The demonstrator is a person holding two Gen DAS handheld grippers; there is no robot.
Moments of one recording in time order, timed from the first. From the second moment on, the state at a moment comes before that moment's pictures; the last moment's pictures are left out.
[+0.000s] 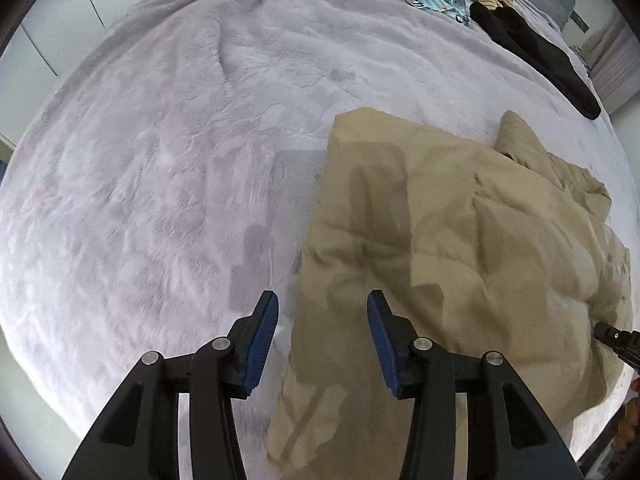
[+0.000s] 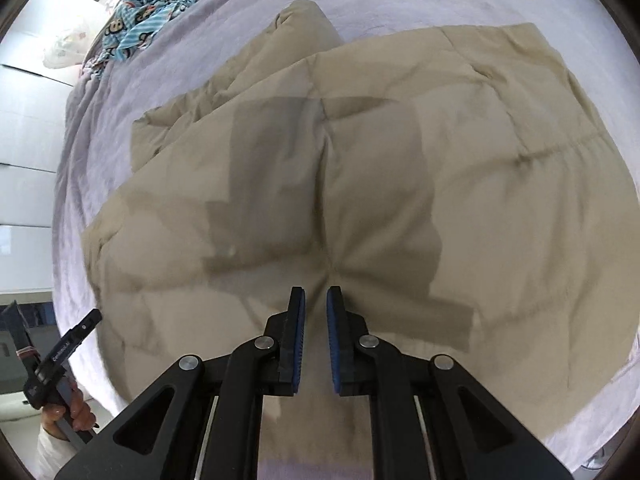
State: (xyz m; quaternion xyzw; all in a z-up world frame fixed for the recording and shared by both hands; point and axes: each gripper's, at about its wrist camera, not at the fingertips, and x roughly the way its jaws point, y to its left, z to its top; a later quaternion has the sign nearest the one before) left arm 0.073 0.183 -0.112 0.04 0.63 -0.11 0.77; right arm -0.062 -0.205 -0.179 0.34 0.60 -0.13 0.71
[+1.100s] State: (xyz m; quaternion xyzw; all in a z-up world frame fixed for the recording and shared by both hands) left arm 0.039 0.175 -0.096 0.08 0.63 -0.14 0.76; right arm -0.085 -0.114 -0.153 0.33 0.59 -0.10 0.73
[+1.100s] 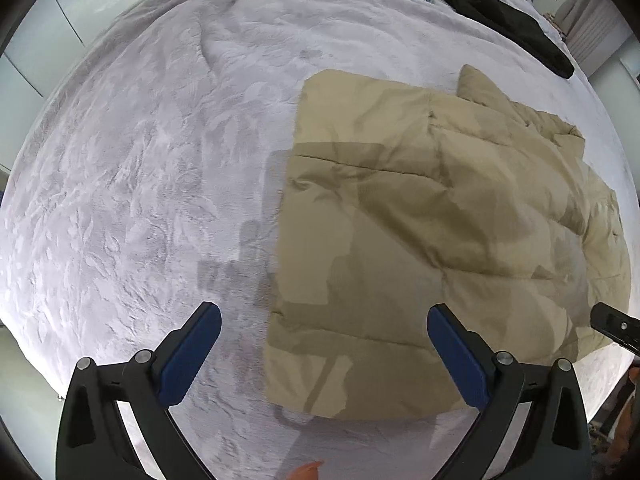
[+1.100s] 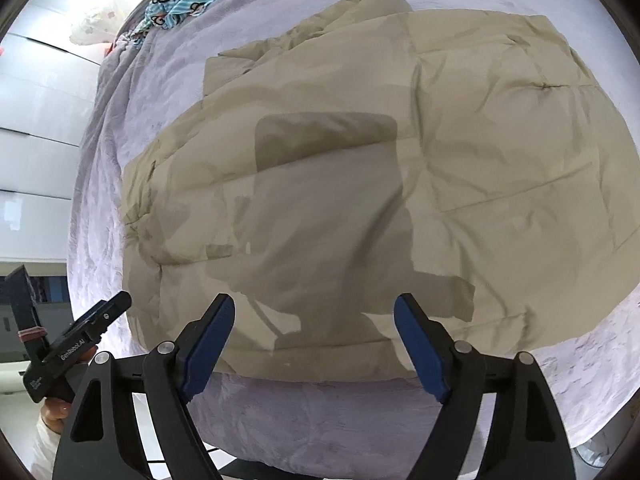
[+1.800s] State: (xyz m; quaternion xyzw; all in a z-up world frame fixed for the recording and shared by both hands) left arm 0.108 0.219 -0.164 -0.08 0.69 -0.34 0.63; right arm -0.074 -0.081 -0.178 0.36 0.62 -0.10 0.69
